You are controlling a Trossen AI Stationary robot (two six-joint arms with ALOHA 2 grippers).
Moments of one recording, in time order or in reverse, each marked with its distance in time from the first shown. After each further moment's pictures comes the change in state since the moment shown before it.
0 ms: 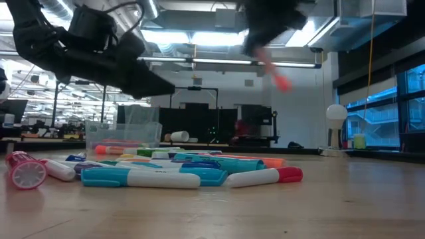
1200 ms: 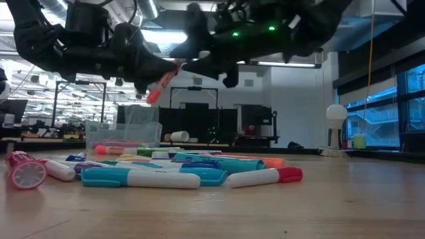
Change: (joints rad) left arm 0.006 0.001 -0.002 0.179 0.145 -0.141; right arm -0.215 0.148 -0.560 1.945 -0.044 -0.598
